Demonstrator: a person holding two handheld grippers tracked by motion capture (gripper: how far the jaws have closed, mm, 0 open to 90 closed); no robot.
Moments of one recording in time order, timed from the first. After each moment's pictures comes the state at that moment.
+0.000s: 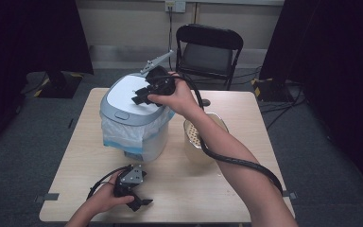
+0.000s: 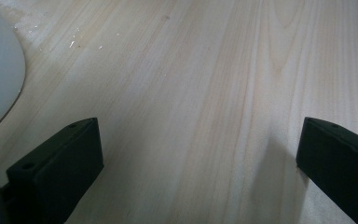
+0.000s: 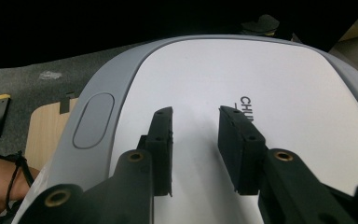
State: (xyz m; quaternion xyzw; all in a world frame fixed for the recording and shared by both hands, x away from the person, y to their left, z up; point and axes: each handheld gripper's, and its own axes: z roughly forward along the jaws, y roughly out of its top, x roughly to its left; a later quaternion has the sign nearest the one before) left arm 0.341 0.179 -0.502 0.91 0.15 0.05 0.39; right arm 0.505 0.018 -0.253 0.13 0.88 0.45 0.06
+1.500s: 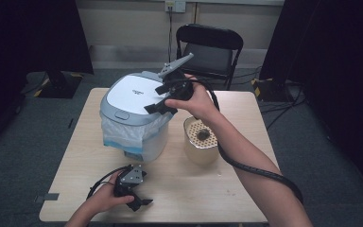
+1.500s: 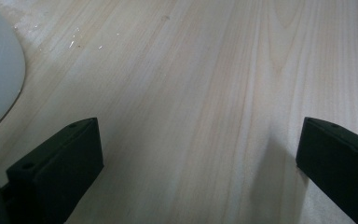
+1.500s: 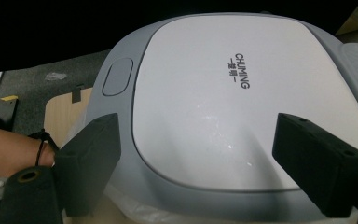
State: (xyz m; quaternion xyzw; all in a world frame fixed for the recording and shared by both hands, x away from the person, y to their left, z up) left arm 0.342 0.179 -0.501 0.91 0.14 0.06 0.38; right arm 0.487 -0.026 -0.248 0.14 0.88 0.45 0.05
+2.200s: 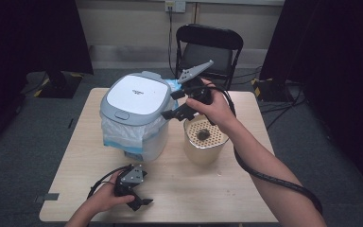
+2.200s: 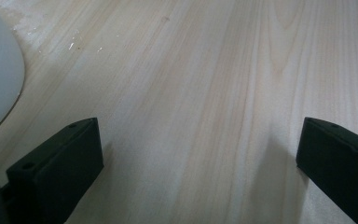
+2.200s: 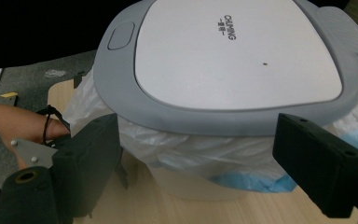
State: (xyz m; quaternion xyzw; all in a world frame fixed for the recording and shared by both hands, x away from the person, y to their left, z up) left arm 0.343 0.178 -0.502 0.91 0.14 0.05 0.38; right arm 0.474 -0.071 -0.256 0.15 0.88 0.45 0.05
